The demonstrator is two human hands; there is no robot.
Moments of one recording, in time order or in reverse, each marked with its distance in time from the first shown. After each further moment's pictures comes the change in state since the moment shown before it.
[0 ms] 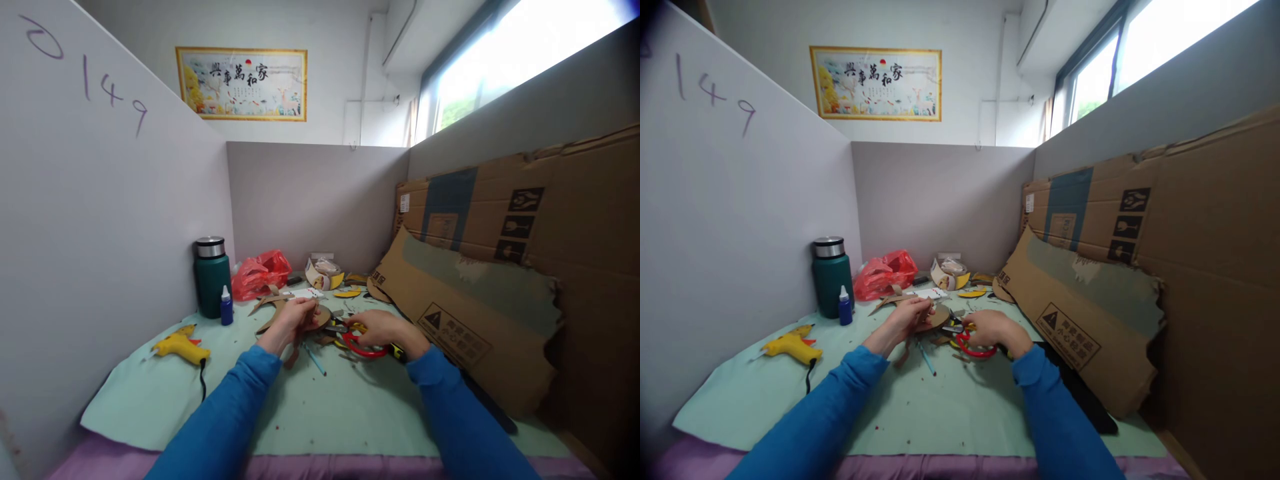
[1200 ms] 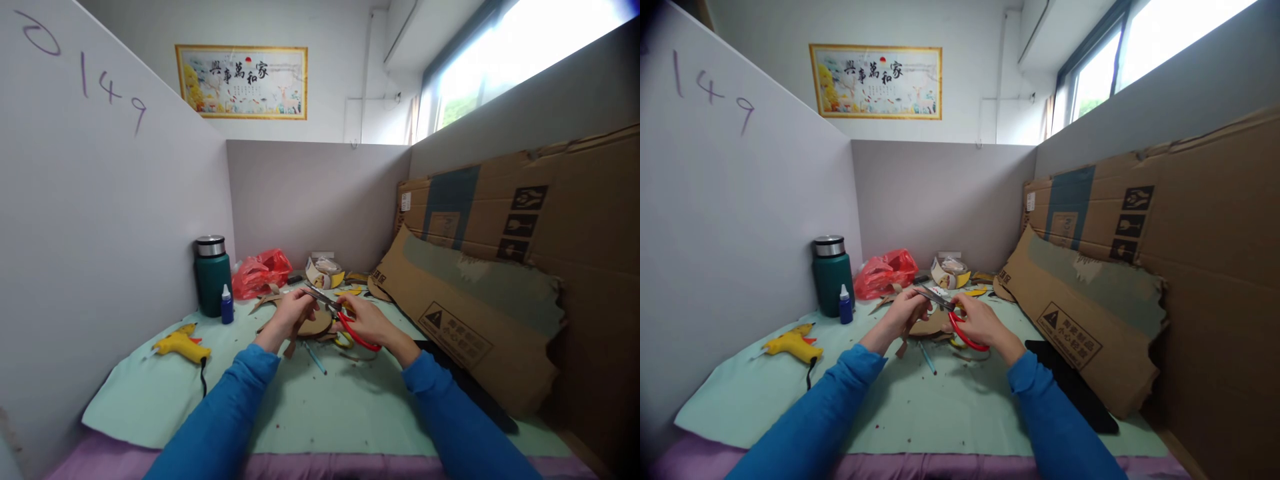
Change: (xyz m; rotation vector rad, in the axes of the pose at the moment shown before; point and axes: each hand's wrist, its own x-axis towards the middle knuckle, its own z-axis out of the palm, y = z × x) left_hand 0.000 0.009 -0.006 0.174 -0.075 0.302; right_hand 0.016 -0.010 0.024 0.324 0.556 -0.211
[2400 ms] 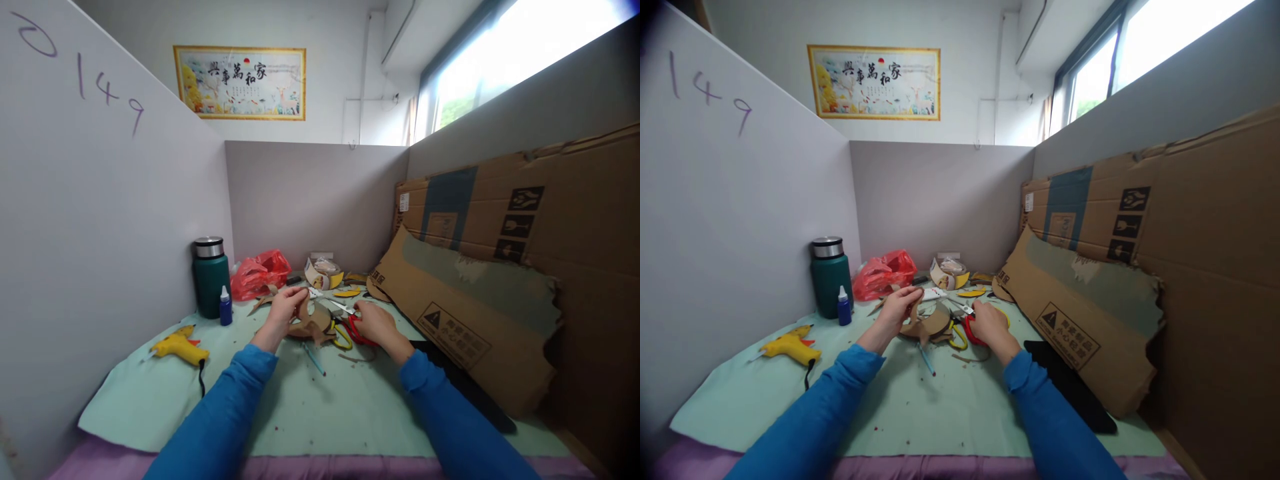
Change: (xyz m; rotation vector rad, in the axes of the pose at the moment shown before) left_hand 0.001 0.007 -0.004 -0.132 0.263 -0.092; right_hand -0.001 0.019 0.006 -0.428 -0.109 0.477
